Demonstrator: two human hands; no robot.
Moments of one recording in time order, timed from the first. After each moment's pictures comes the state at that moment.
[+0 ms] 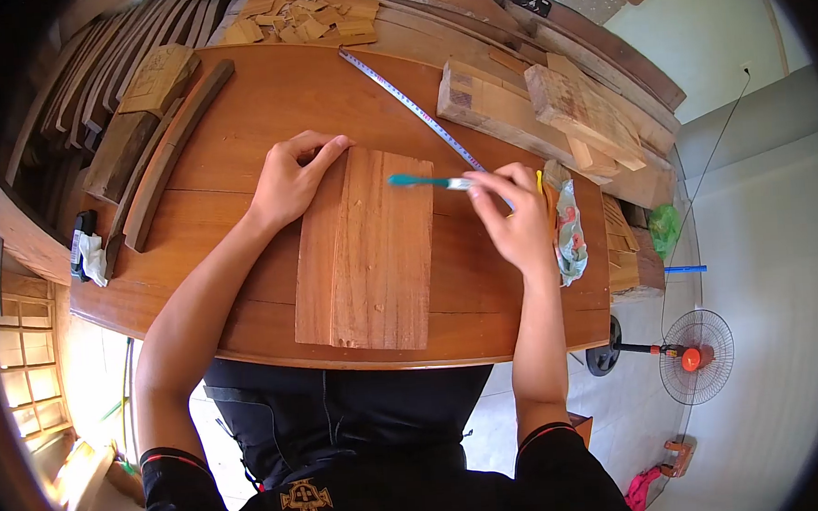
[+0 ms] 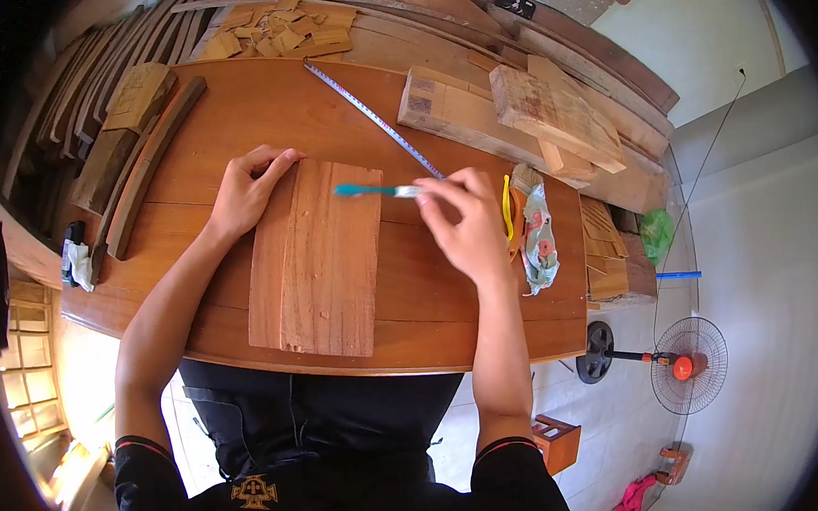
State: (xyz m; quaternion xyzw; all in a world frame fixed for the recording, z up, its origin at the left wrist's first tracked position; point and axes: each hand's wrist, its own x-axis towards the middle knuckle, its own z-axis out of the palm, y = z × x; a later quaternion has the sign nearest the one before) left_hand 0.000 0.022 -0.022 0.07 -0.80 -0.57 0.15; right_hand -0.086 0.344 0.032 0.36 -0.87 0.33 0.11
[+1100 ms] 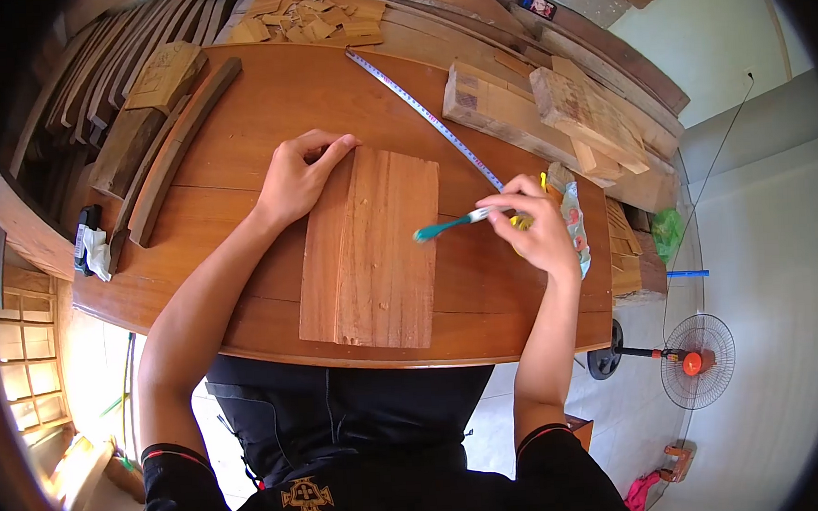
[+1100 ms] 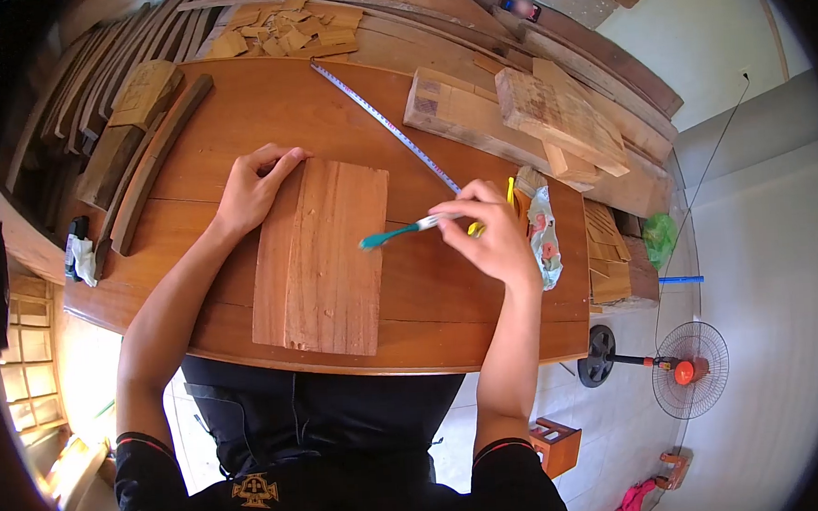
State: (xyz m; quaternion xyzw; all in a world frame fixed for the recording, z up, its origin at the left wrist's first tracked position) left_hand -0.001 0.021 -0.027 0.08 -0.79 -0.58 0.17; right_hand -0.098 0.375 0.042 0.40 -0.84 0.36 -0.04
